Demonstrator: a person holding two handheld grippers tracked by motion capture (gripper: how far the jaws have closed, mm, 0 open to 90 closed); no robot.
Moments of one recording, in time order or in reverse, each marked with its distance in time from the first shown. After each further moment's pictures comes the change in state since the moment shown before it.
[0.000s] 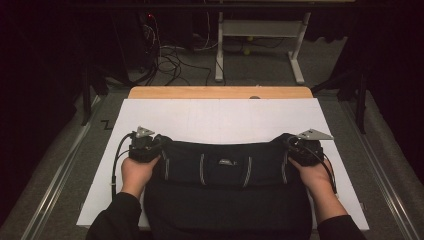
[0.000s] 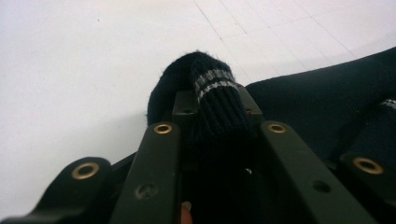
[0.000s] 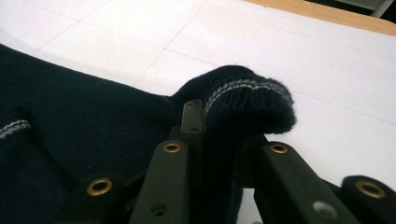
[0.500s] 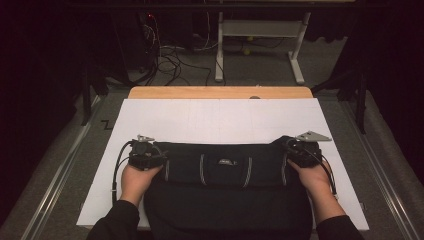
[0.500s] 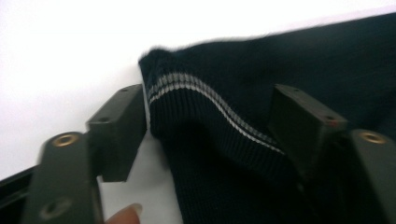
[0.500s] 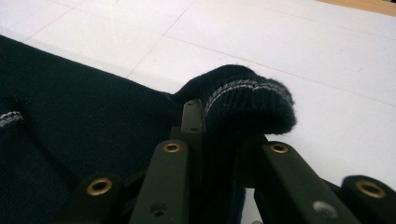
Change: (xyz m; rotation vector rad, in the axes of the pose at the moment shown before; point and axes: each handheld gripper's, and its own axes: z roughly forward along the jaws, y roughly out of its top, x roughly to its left) left arm 0.003 -0.024 0.017 0.149 0.037 -0.100; right arm 0.000 -0.009 0.007 0.024 0.006 0.012
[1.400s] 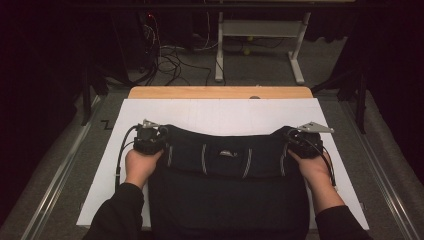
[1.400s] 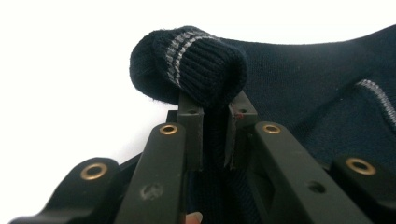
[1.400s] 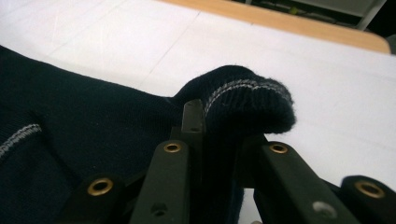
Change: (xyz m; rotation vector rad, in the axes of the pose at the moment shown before) left arm -0.012 0.055 -0.013 -0.115 -0.017 0.126; right arm -0.008 0.026 0.002 -0.059 -0.032 0.008
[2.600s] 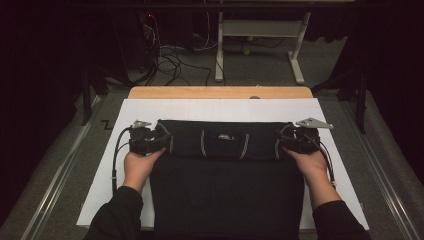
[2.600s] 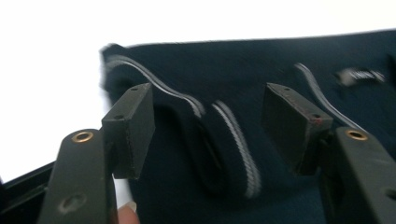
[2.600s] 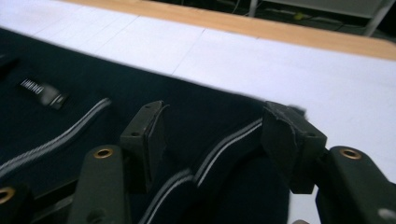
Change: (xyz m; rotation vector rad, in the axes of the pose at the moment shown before) left arm 0.011 -0.022 -0.001 -0.071 -0.099 -0.132; right arm 0.002 0.004 0.006 -0.032 0.046 0.049
